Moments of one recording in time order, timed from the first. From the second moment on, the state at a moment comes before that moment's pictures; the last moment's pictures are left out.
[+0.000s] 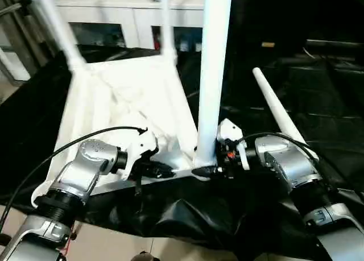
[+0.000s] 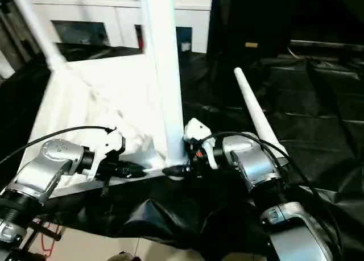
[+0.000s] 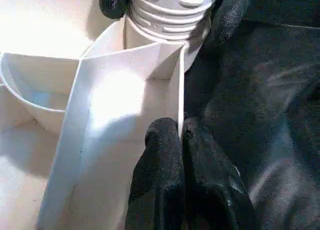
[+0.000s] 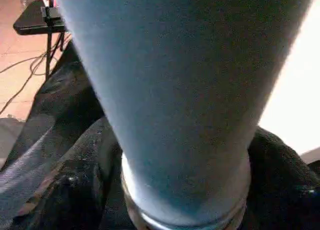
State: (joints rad) left arm -0.47 0.46 -0.28 0.39 -0.08 0.26 -1.31; right arm -0.59 -0.32 0.26 0.54 0.07 0.20 1.29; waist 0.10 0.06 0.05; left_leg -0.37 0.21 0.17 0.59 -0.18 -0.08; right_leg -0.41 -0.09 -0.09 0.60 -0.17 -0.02
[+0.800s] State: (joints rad) left arm -0.47 0.21 -0.17 0.41 -0.02 0.39 -0.81; right arm -0.60 -0.03 0.05 0.70 0.02 0.19 0.46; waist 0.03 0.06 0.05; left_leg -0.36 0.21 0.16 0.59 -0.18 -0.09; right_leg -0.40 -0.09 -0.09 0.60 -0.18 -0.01
